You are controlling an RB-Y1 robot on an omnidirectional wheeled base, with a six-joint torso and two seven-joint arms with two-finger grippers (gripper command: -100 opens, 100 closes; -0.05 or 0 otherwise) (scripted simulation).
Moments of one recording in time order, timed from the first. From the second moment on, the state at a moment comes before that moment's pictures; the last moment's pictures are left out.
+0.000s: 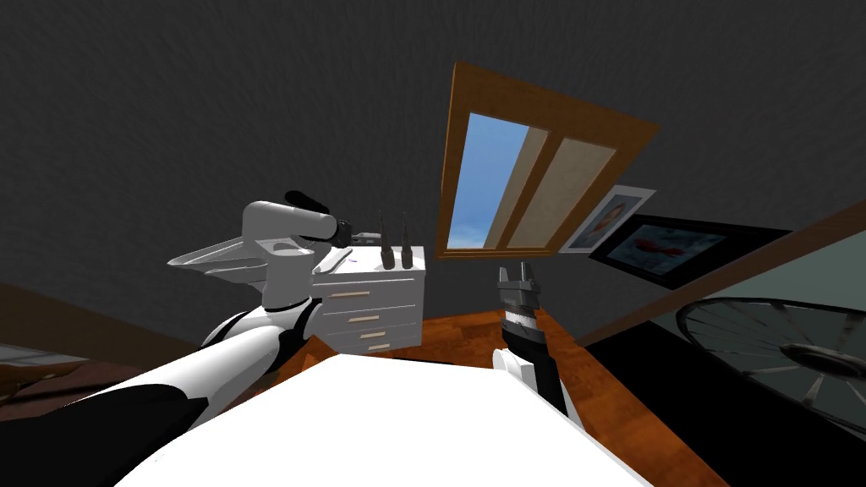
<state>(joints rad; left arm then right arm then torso) -0.60 0.58 0.35 -2.07 0.19 1.79 0.11 0.55 0.02 0.03 -2.32 -0.06 -0.40 -0.13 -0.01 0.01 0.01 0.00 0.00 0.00</state>
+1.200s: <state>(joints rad) -0.81 0.81 0.41 -1.83 0.32 1.76 0.09 0.55 0.02 0.03 -2.32 -0.06 -0.40 -0.13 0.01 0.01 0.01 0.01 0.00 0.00</state>
